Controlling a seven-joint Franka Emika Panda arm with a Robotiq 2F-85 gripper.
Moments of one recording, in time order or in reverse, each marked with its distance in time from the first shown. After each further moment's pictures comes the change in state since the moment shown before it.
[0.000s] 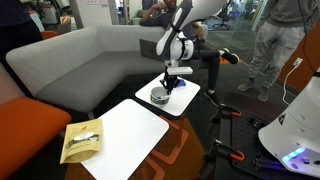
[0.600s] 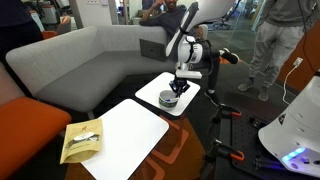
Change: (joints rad) arm -0.094 -0.003 0.018 -0.091 0.116 0.006 -0.004
